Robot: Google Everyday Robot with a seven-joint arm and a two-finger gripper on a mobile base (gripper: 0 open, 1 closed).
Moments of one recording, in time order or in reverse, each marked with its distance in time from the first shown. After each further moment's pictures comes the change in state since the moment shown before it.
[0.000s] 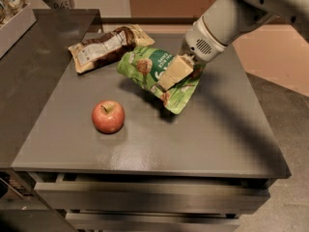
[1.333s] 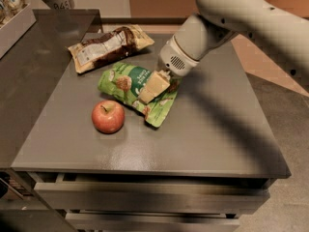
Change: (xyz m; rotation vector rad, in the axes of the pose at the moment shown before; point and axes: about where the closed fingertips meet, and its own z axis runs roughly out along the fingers) arm -0.012 0.025 0.066 -0.127 0.023 -0.045
